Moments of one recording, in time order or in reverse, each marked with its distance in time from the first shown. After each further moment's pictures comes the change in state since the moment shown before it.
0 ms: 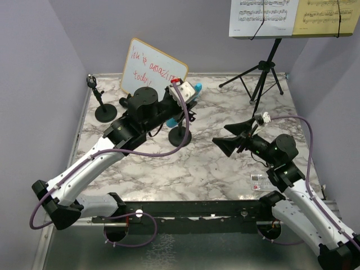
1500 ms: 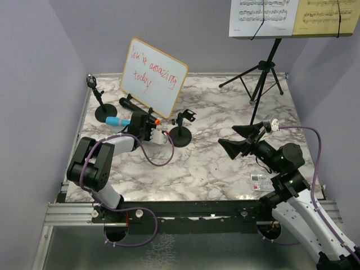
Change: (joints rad) left arm 0.516 0.371 -0.659 0.323 -0.131 1.345; right arm 0.000 -0.166 -0.039 -0.092 0.118 -0.078
